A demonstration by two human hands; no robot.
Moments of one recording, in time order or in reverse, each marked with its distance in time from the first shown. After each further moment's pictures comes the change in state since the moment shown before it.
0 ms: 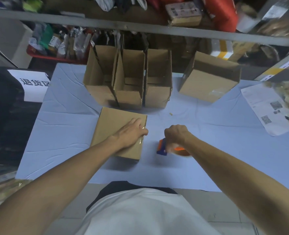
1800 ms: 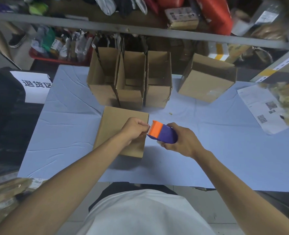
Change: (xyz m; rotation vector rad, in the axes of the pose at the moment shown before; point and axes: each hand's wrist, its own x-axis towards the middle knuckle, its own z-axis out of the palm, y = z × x) left_hand -0.013 0.021 0.000 -0.720 0.128 -0.249; right_hand -0.045 0.016 0.046 0.708 0.557 -0.236
